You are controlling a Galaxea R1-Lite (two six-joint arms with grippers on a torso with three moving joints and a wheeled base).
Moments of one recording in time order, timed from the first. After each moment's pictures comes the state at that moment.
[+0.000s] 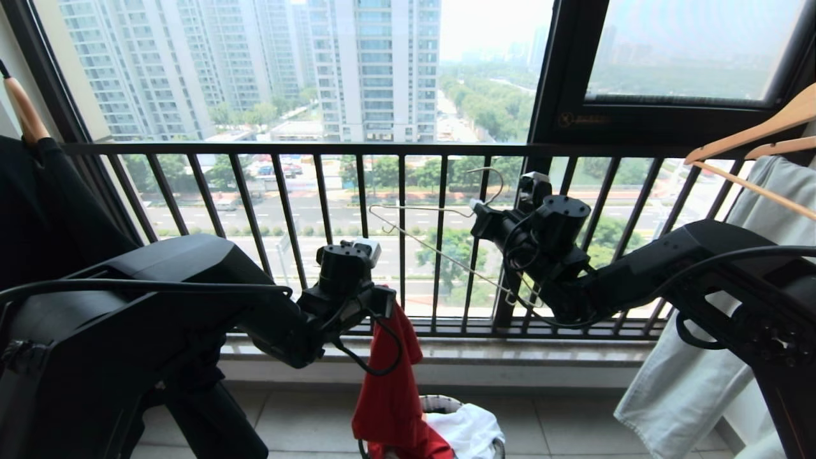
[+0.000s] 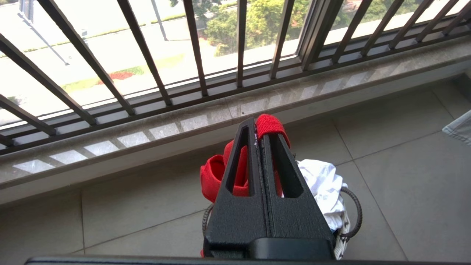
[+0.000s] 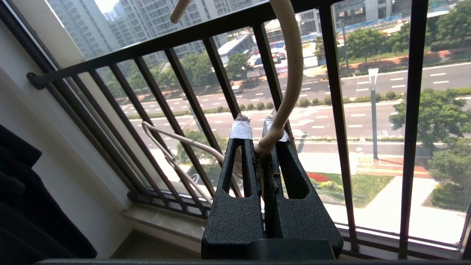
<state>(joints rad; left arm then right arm) -0.49 2.28 -1.20 -0.75 0.10 -0.06 0.34 2.34 -1.40 -1.13 0.05 0.32</state>
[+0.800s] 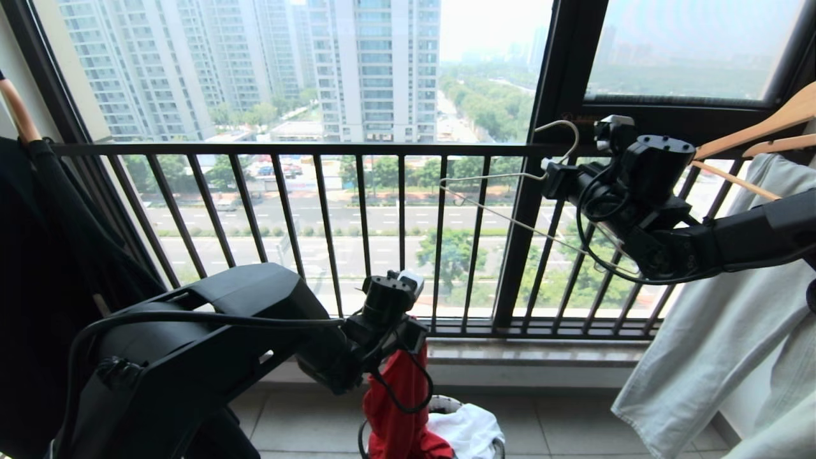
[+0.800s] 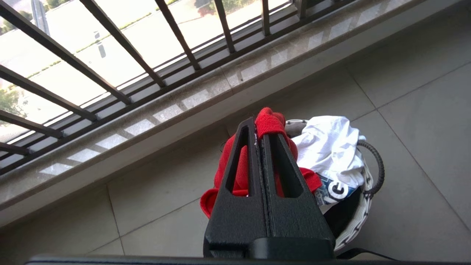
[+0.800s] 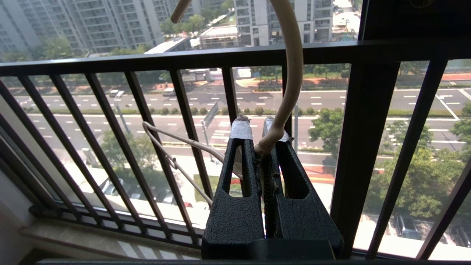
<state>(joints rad) -0.62 2.40 -1.26 -0.68 0.19 0.07 0.15 2.09 -1.37 -0.90 0.05 0.13</state>
